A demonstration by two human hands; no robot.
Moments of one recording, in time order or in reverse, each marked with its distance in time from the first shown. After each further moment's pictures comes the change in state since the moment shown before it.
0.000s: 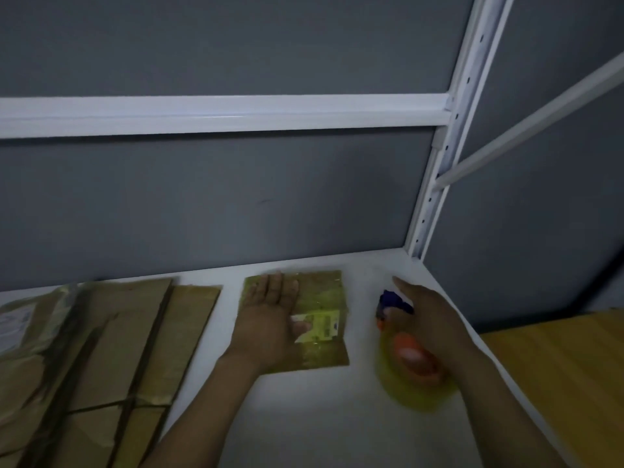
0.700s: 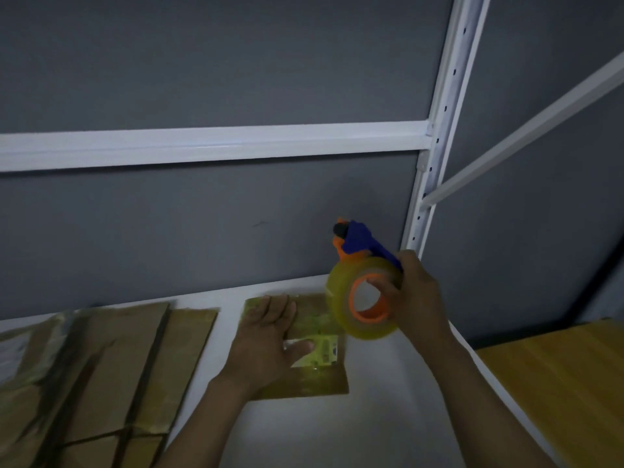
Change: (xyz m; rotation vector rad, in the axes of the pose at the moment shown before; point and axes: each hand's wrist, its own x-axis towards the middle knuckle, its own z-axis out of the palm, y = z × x) left_hand -0.001 -0.001 -0.005 -0.135 0.034 0.077; right_hand 0.001 -0.062 -0.029 0.311 0.417 -0.188
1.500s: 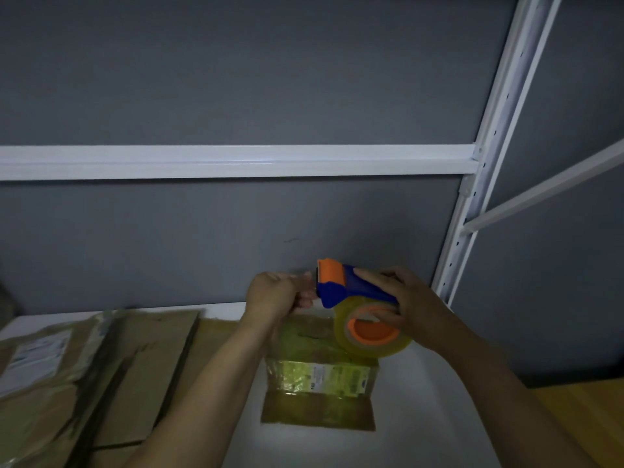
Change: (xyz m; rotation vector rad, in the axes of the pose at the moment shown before) left_hand 0.026 0.006 -0.113 -1.506 0.350 -0.633; right_hand 0.050 -0.003 0.027 -0.171 -0.464 -0.369
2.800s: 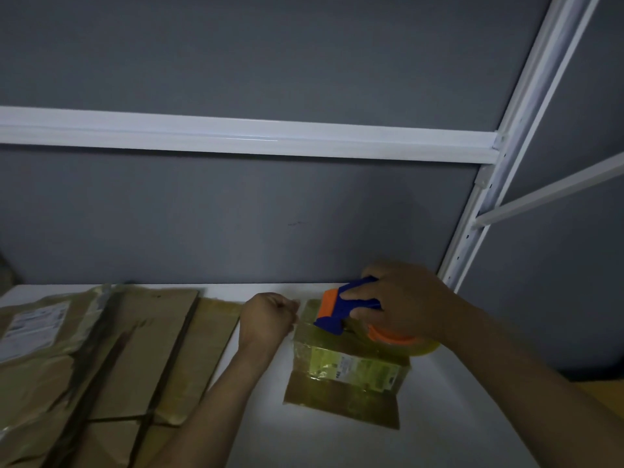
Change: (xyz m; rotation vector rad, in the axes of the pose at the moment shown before) left_hand 0.033 -0.096 -0.022 0.482 0.168 0.117; right_hand 0.018 -0.031 -0.007 -0.566 -0.265 -0.170
